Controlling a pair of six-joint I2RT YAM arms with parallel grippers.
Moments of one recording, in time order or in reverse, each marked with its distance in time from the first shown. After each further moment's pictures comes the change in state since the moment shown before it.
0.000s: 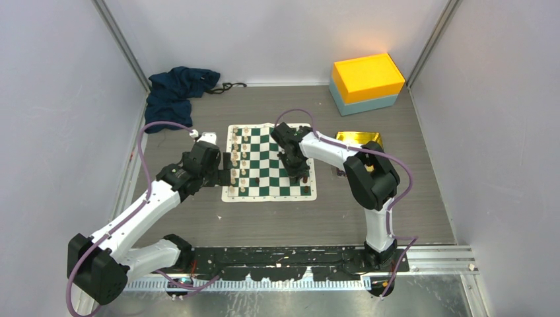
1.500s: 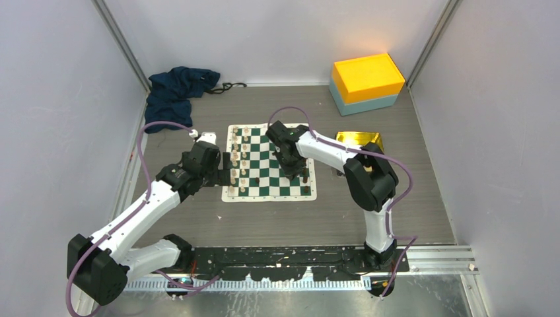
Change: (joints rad) left arm 0.000 -0.003 0.000 0.000 -0.007 0.000; right arm 0.031 0.001 0.057 -0.024 0.036 -0.040
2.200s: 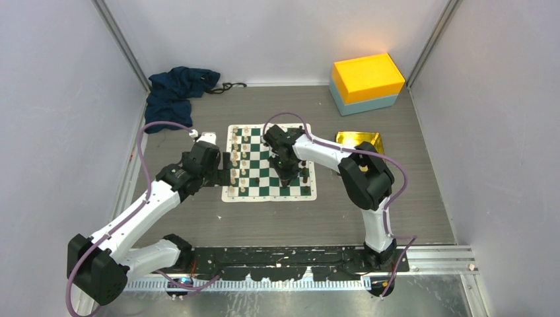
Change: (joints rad) left arm 0.000 0.000 0.000 0.000 0.000 0.000; right arm 0.014 0.032 -0.022 0.043 -0.156 -0.023
